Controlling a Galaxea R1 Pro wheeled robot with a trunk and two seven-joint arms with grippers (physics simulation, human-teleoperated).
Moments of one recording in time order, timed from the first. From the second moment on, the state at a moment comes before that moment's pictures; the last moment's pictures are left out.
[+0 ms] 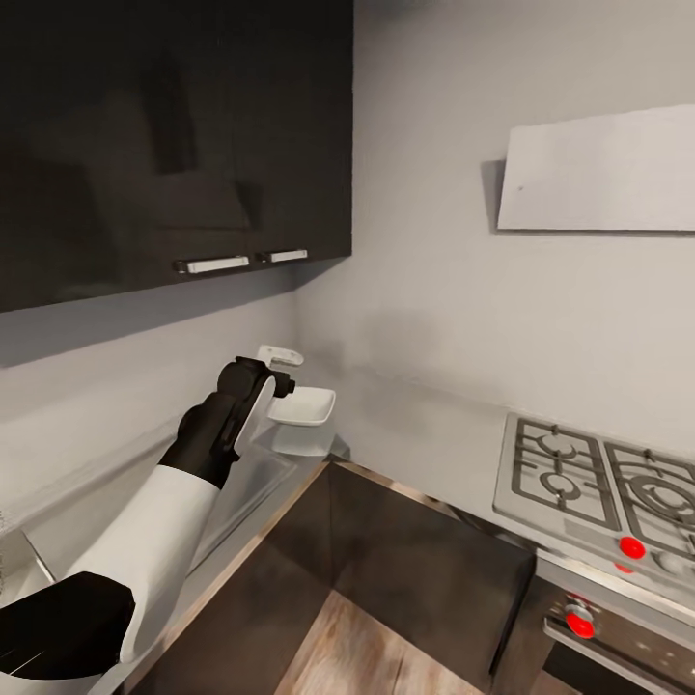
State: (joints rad) left arm -1.02 -0.09 -0.25 -1.05 0.07 0.99 0.30; right arm -0.24 0.07 -0.34 -0.02 0.43 -0.23 -0.14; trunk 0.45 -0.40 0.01
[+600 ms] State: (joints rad) left arm -1.02 -0.09 -0.25 -1.04 0.07 0.99 0.30; right arm -0.24 0.07 -0.34 -0.02 0.43 -0.23 -0.14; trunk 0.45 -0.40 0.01
